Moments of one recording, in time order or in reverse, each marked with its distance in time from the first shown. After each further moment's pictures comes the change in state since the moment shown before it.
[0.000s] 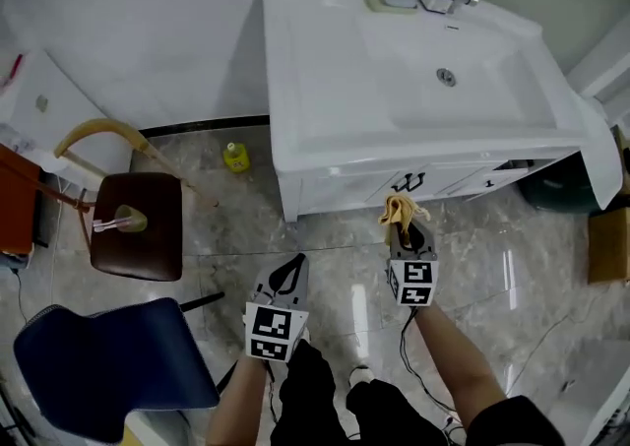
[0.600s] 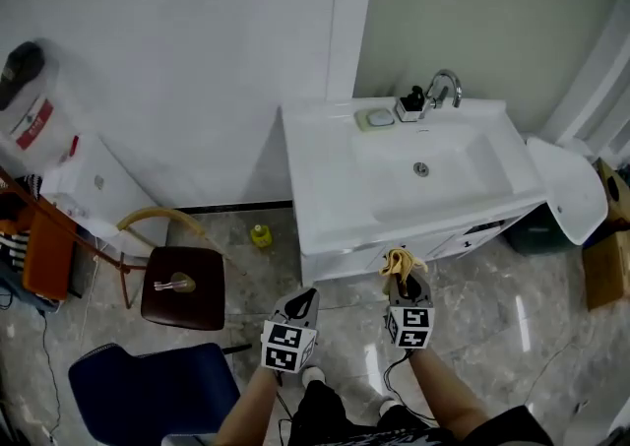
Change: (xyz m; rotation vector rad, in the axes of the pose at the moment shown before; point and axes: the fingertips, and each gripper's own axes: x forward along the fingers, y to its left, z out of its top) left arm -0.075 -0.012 0.178 -0.012 -0.001 -0.046; right arm -0.109 -0.011 0.198 0.108 -0.091 -0.033
